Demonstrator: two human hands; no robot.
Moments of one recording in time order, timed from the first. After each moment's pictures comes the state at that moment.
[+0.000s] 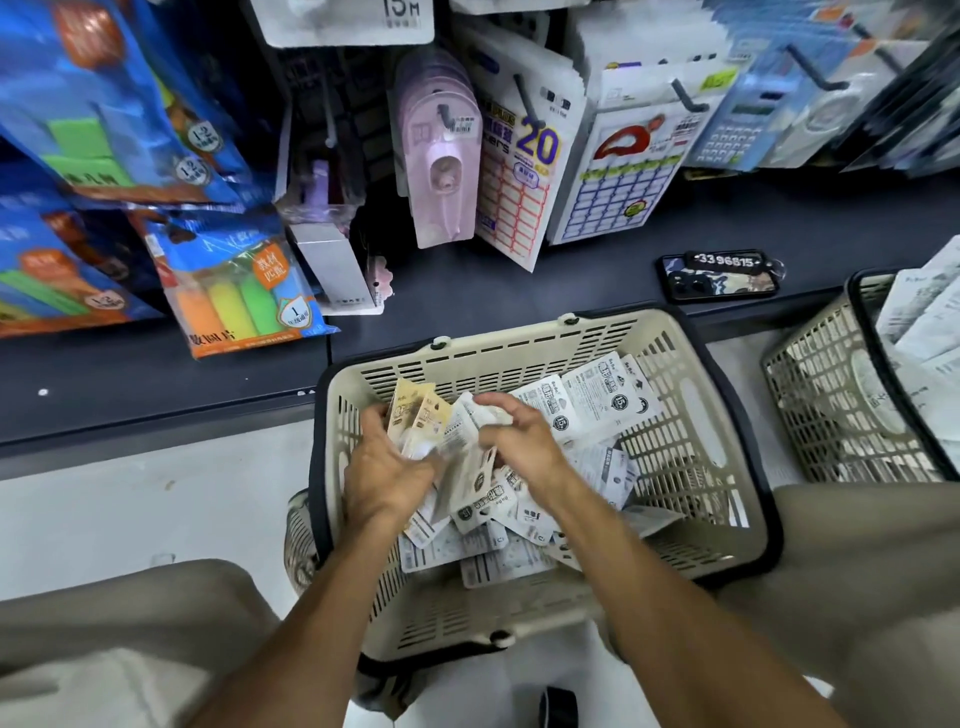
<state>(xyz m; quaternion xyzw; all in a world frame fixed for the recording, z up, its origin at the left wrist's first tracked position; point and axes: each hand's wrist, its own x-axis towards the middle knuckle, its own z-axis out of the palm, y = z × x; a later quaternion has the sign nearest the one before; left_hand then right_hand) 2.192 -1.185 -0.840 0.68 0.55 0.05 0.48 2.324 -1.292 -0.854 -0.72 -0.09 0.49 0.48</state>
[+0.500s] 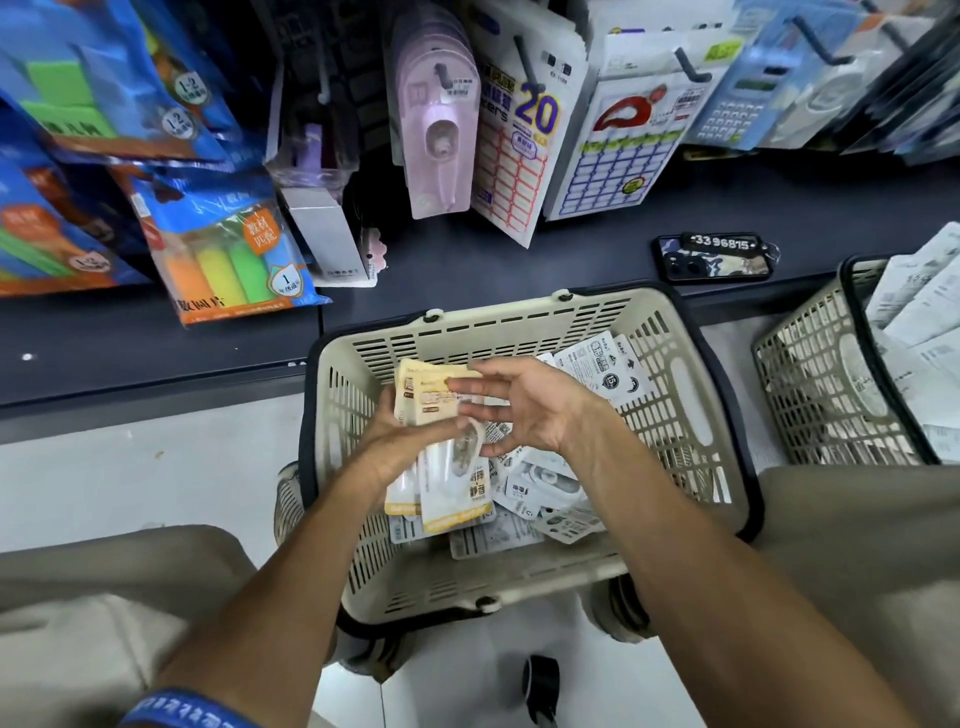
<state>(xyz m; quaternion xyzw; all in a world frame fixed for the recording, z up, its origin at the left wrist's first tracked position) 2.192 -1.183 -0.840 0.53 0.48 -0.03 0.69 2.359 -1.285 -0.811 -0.56 0.05 0.67 0.48</state>
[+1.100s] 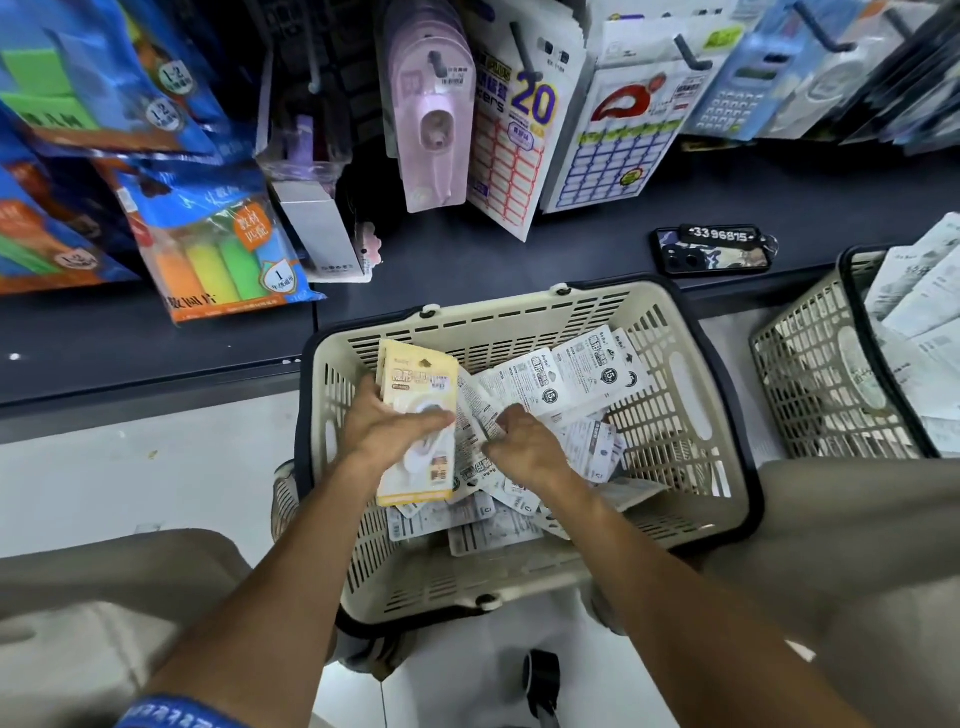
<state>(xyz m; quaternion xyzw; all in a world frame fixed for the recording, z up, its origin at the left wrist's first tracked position) 2.199 -1.172 -0.840 0.59 0.56 0.00 0.58 2.316 -1.316 -0.866 -0.84 -0.18 0.47 0.20</state>
